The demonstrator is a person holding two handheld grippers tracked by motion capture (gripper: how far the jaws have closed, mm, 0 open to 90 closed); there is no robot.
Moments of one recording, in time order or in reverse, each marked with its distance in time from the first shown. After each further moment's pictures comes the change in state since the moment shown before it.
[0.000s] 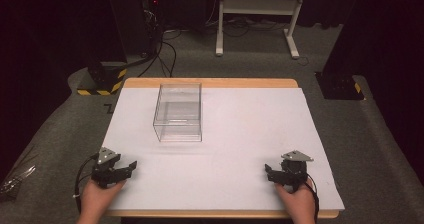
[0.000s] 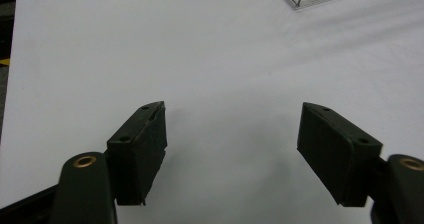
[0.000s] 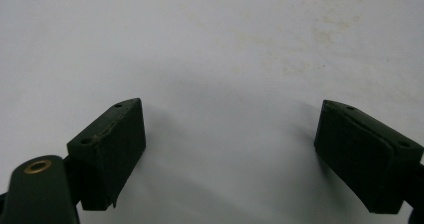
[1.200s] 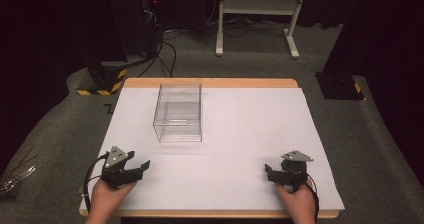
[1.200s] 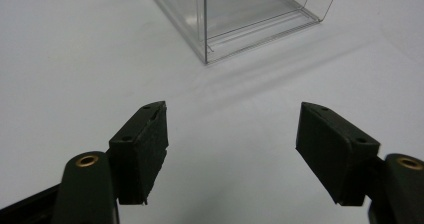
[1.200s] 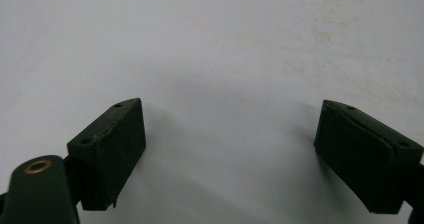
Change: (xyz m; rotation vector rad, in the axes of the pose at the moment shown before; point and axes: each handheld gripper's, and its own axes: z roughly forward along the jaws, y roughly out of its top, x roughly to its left) left arm -0.041 0.023 -0.014 -0.104 -0.117 0.056; right arm 0.000 0.000 0.000 0.000 -0.001 -0.001
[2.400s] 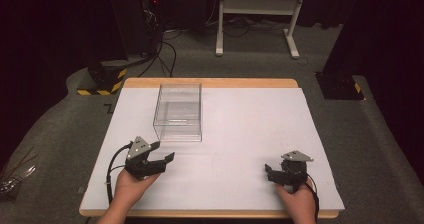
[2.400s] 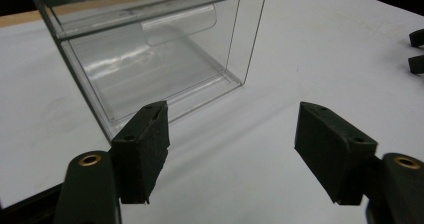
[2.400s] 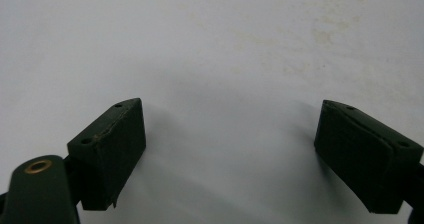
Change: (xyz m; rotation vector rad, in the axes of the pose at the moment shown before) left arm -0.045 0.048 0.027 -0.095 -0.144 0.039; right arm 0.000 0.000 0.000 0.000 0.000 0.000
